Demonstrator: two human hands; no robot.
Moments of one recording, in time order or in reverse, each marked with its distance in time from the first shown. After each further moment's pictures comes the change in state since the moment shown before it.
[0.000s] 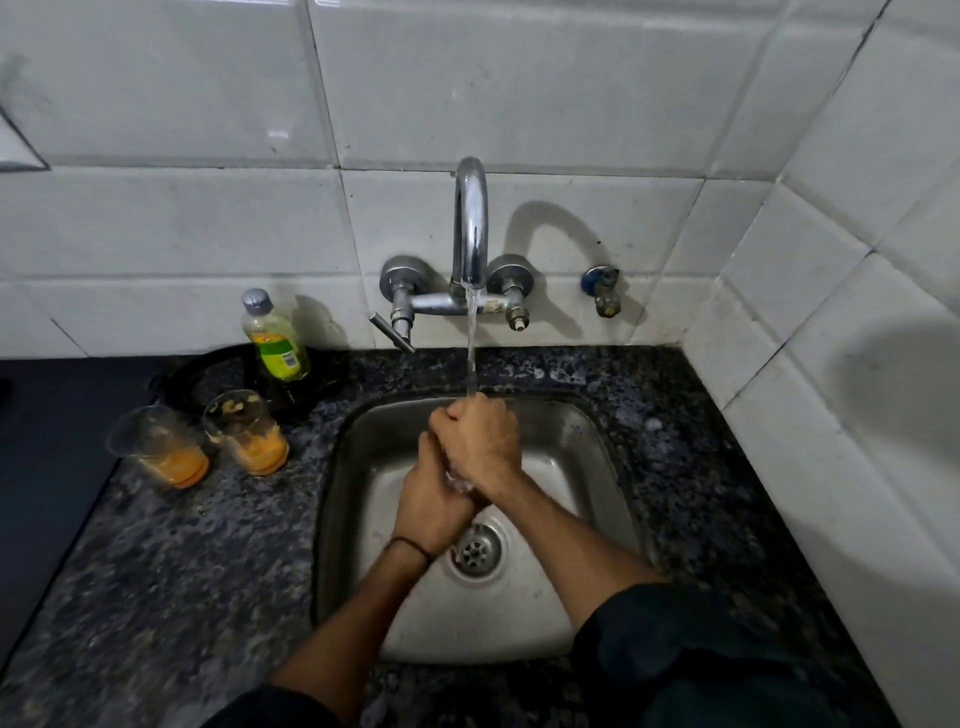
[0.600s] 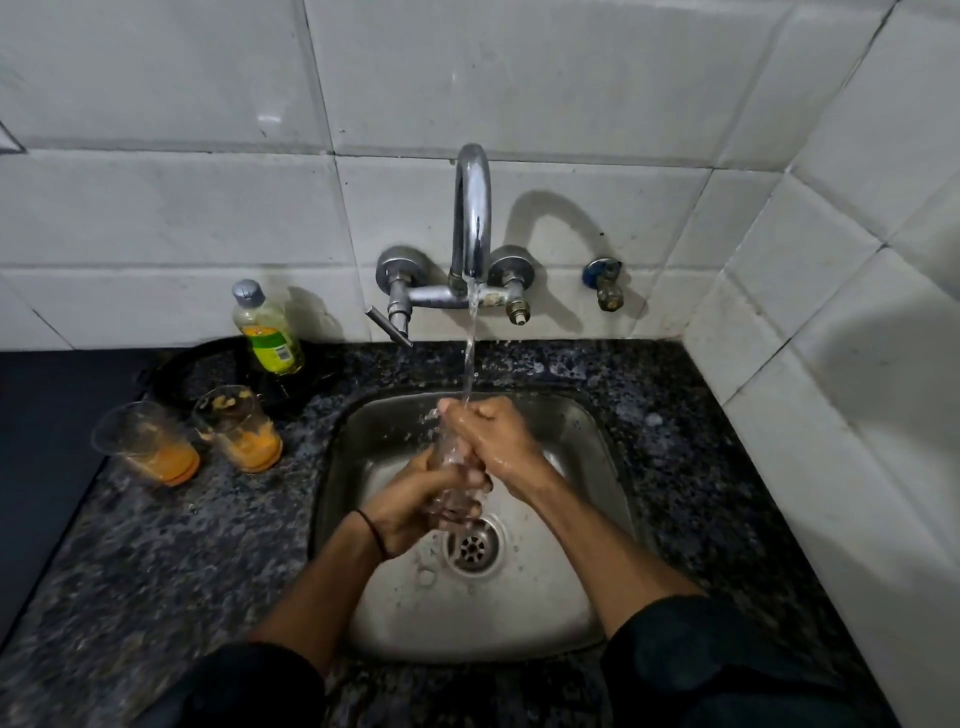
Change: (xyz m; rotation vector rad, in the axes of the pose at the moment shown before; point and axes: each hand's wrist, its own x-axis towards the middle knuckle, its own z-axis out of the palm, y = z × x) left_hand 0.015 -0.002 -0.024 -0.660 -0.510 -0.281; right_hand -0.001 0.027 -0.011 0.617 -0.186 0.012
